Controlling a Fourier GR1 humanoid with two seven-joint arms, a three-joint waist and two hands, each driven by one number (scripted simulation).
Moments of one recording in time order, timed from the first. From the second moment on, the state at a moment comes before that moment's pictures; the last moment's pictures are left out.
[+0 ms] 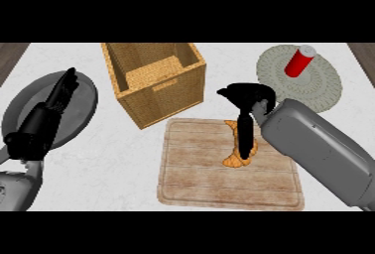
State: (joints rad) left arm -0.20 0.49 -0.13 -1.55 0.08 0.13 -0.01; right arm -0.91 -0.44 0.72 -1.24 -0.05 0.55 0.92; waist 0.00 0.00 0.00
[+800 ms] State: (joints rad) left arm -0.19 0.43 -0.06 -1.54 0.02 0.05 -0.02; right arm -0.73 -0.35 0.60 -1.29 0.24 0.57 0.85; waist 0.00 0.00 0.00
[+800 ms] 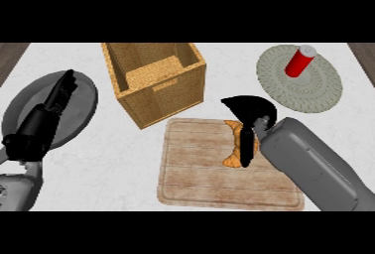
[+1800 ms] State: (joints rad) left arm -0.20 0.35 0.01 -1.56 -0.06 -0.02 0.01; right arm -0.57 -0.24 0.47 -1.24 0.52 0.62 0.75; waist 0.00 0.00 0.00
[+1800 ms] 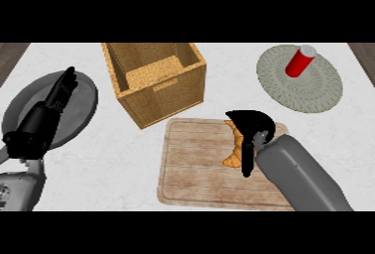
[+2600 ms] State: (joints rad) left arm -0.20 0.30 0.05 -1.56 -0.11 -0.06 0.00; right arm -0.56 -0.19 0.44 -1.15 0.74 0.52 0.53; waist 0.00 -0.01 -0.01
